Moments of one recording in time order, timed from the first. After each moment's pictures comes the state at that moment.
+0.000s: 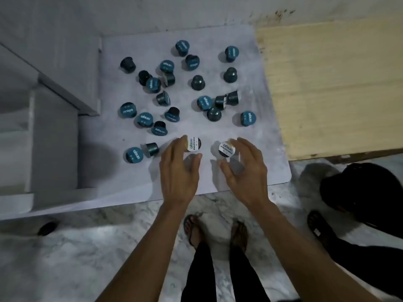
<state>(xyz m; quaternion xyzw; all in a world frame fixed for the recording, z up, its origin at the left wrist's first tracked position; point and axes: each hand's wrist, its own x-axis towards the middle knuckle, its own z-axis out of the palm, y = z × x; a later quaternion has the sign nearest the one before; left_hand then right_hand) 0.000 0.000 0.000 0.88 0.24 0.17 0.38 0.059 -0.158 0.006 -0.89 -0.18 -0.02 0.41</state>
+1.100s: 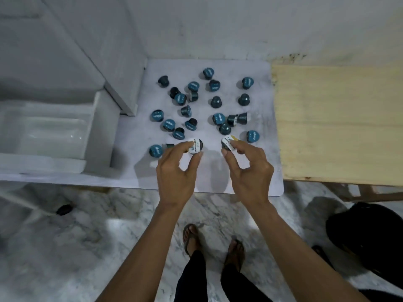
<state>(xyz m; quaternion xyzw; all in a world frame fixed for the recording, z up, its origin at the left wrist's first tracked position) -0.025 -0.015 0.089 0.83 0.27 0.32 0.37 0.060 -0.149 0.083 -0.82 -0.19 -0.10 0.53</state>
